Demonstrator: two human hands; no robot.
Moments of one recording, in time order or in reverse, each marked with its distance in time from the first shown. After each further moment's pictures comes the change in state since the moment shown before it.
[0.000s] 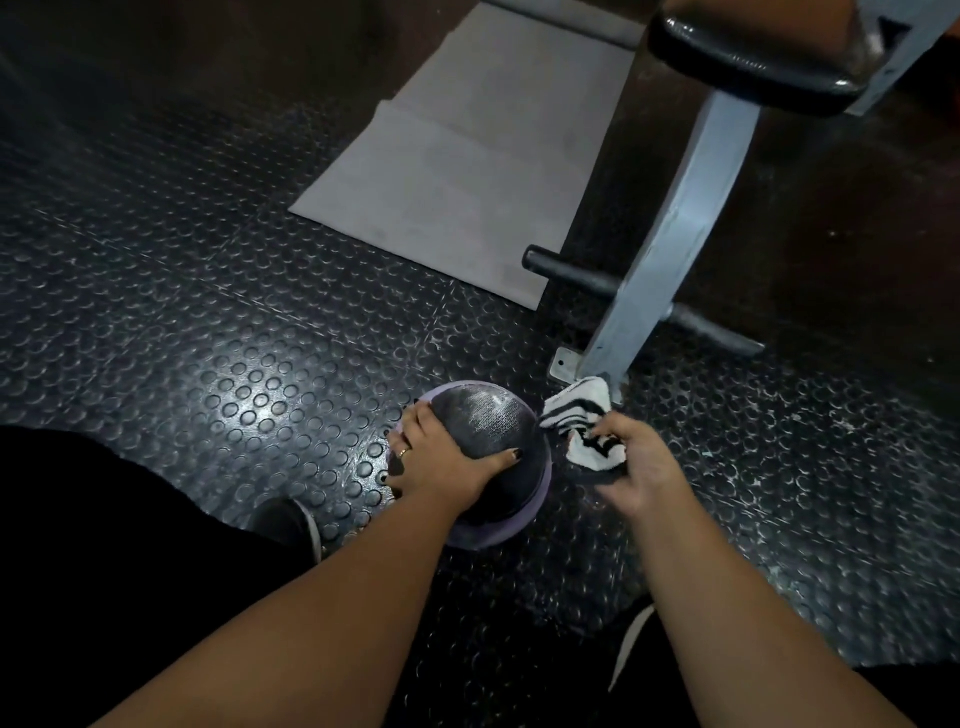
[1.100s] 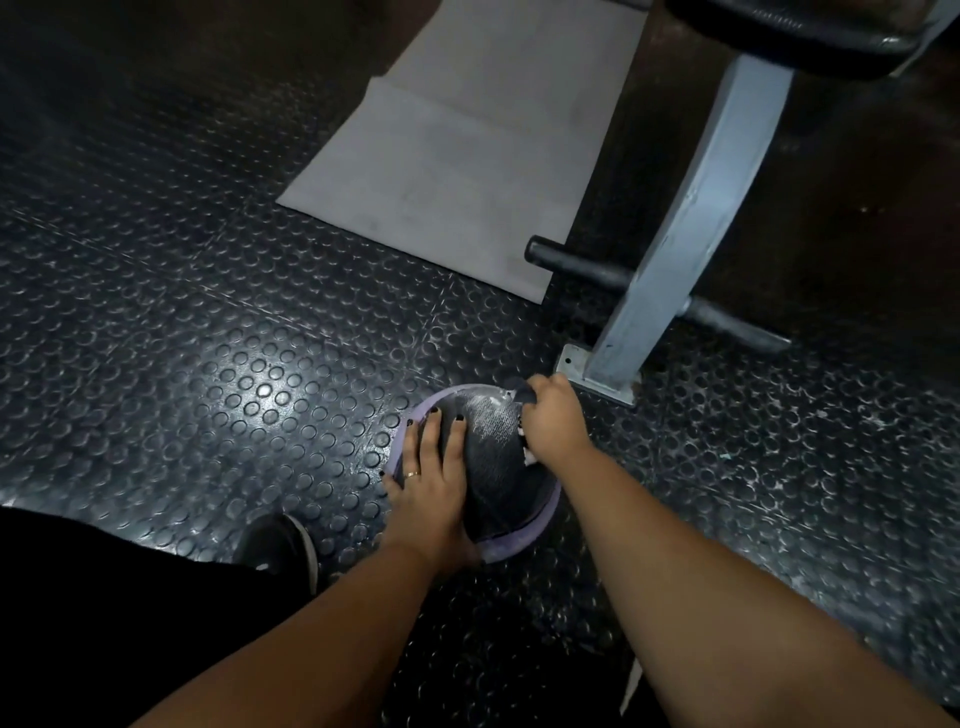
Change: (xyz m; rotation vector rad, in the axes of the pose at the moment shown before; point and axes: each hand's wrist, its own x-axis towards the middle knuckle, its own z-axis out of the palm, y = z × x) left_hand -0.003 -0.021 0.001 0.517 -0.115 0.347; right_hand 0.116 0.026 0.041 -1.561 0.105 -0.642
